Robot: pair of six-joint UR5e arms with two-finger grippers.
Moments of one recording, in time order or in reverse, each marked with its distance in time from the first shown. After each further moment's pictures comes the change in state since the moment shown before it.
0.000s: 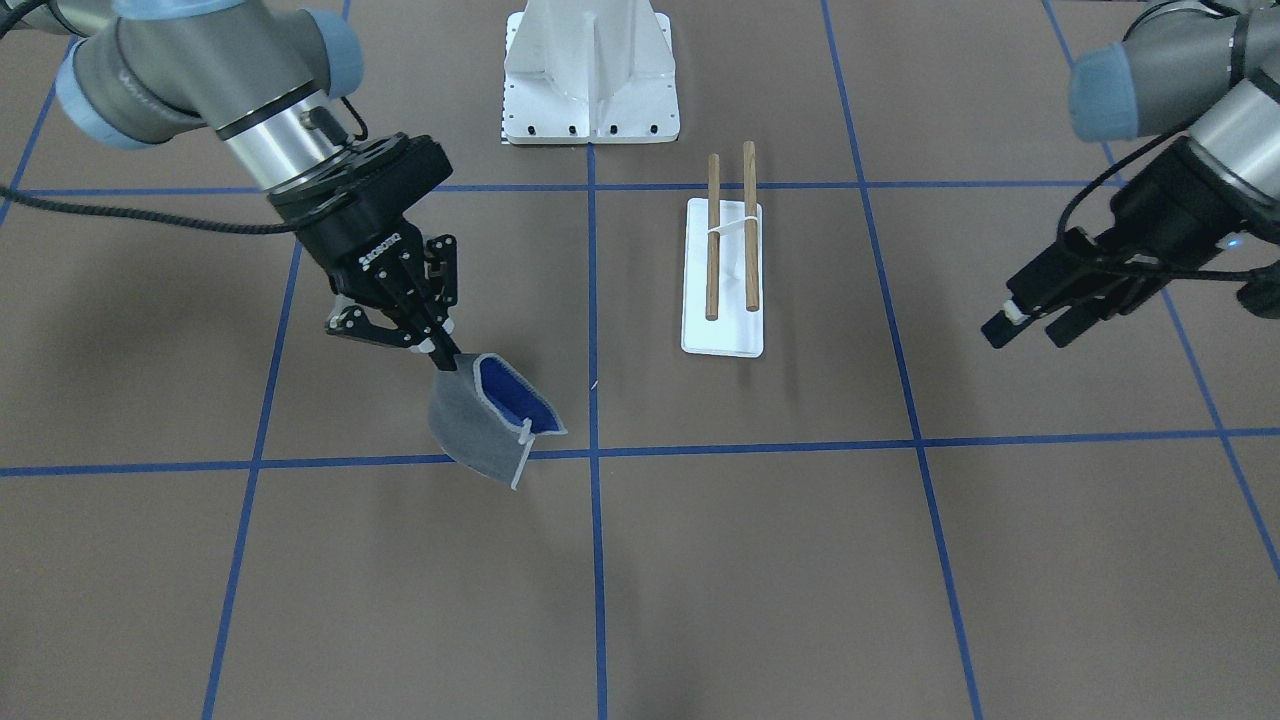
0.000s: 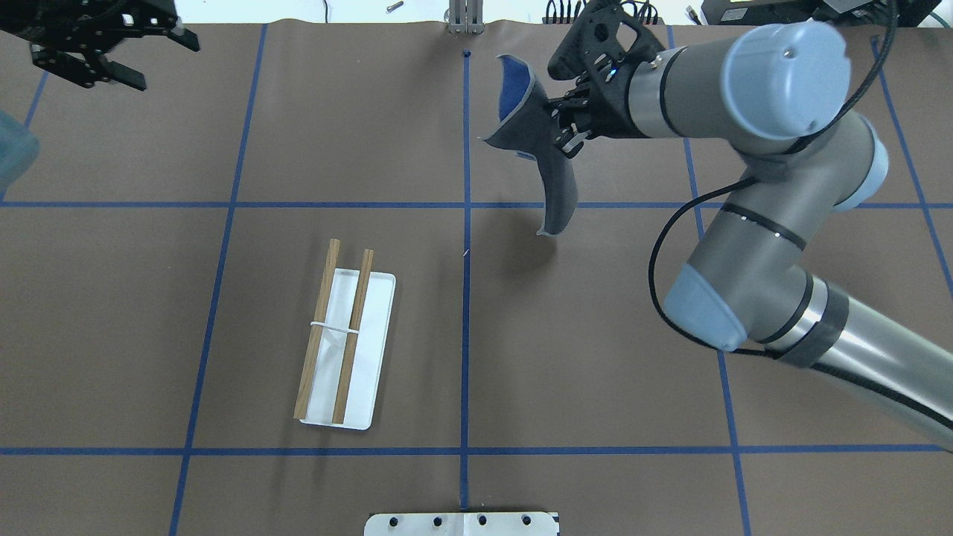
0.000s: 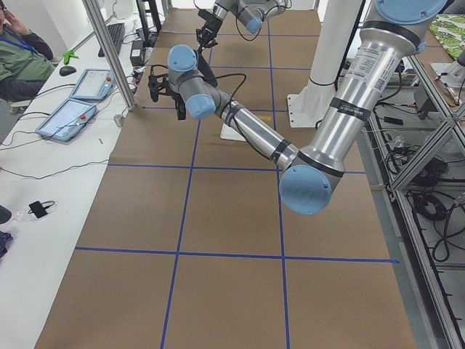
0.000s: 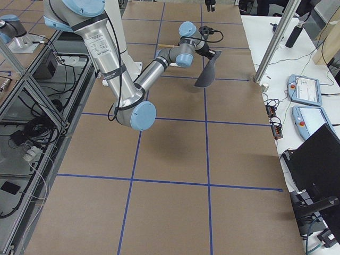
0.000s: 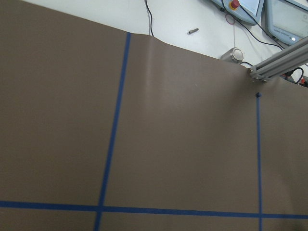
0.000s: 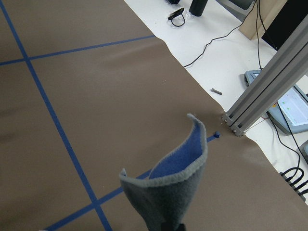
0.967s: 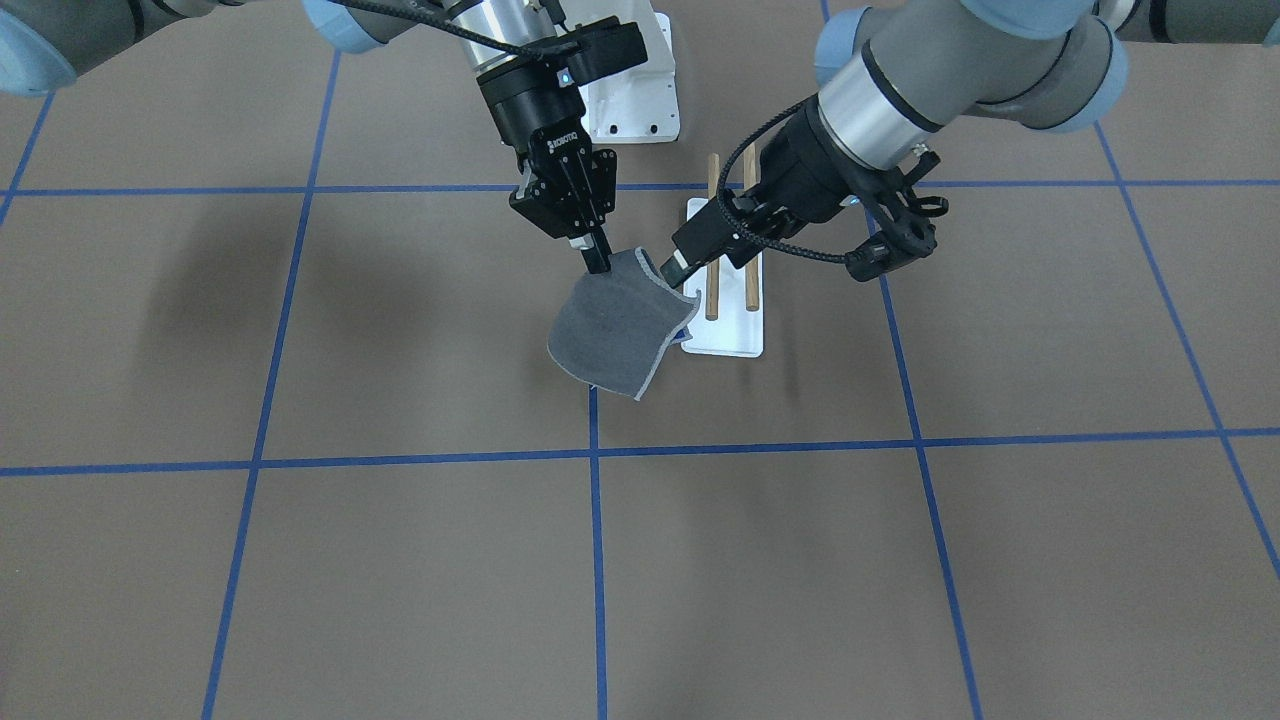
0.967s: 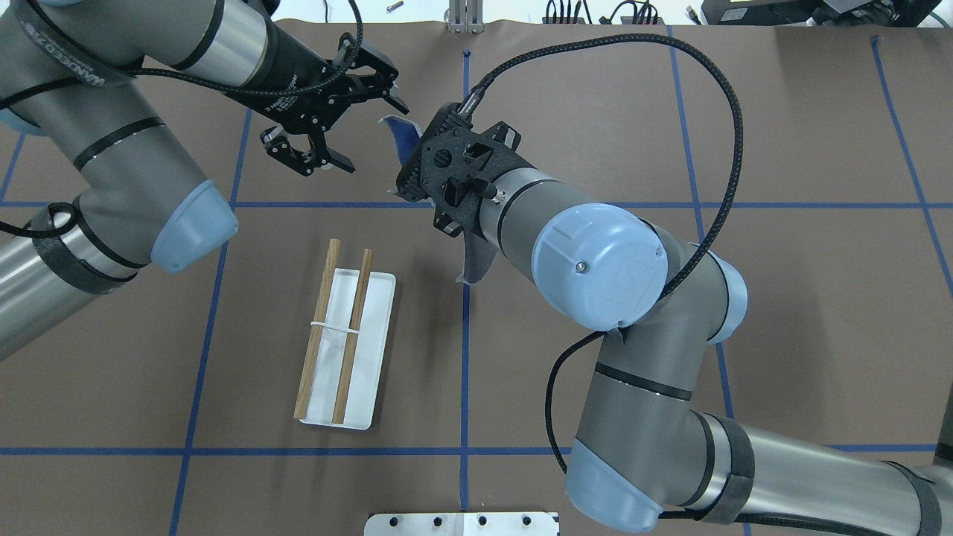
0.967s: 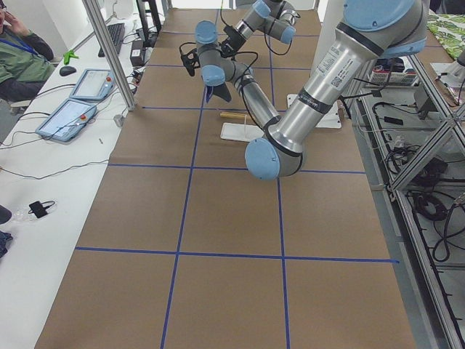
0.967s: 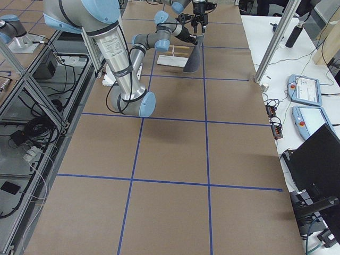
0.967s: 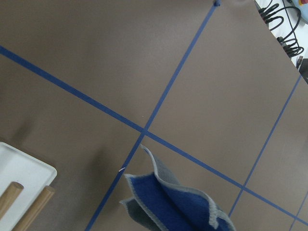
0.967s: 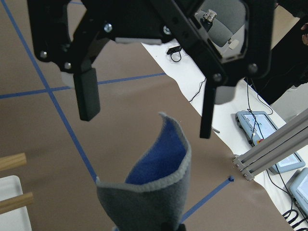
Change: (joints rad) left arm 0.279 -0.208 0.017 -0.005 0.097 -0.488; right arm -0.287 0.126 0.046 -0.135 -0.440 0.000
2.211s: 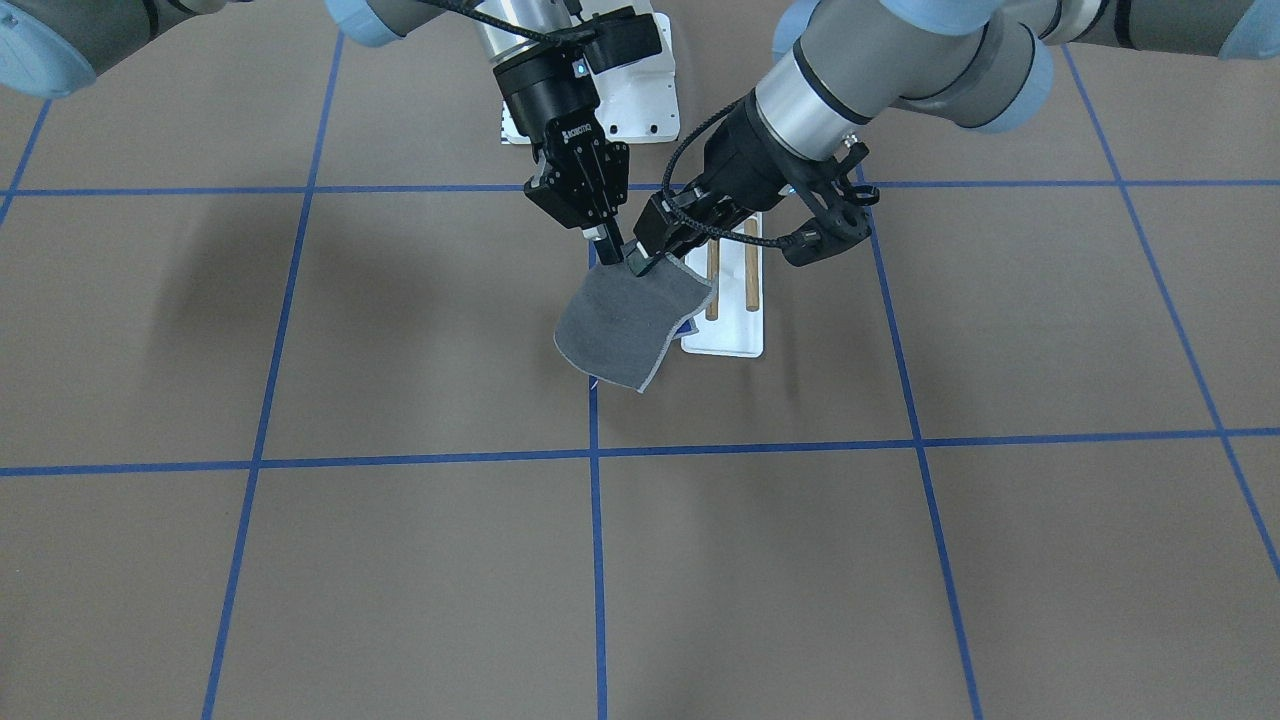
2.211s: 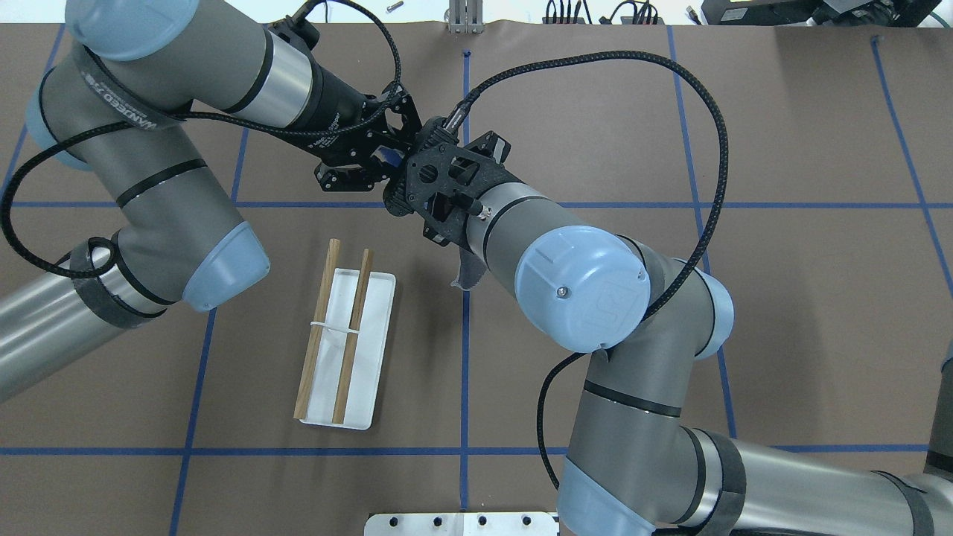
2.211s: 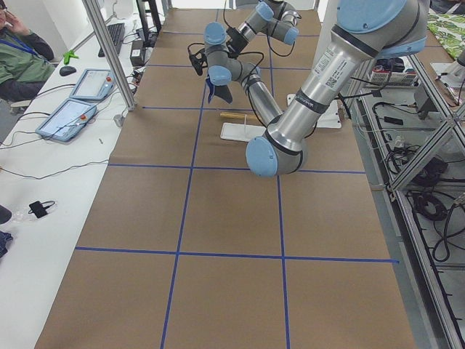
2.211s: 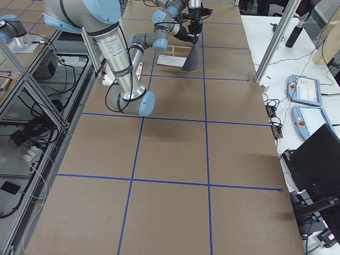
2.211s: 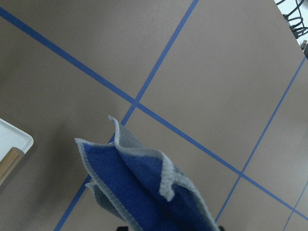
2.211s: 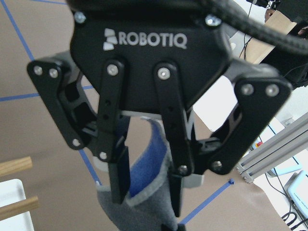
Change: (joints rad) left arm 0.071 -0.006 -0.004 -0.026 0.072 -0.025; right arm -0.023 0.005 -0.003 0.001 -0.039 0.001
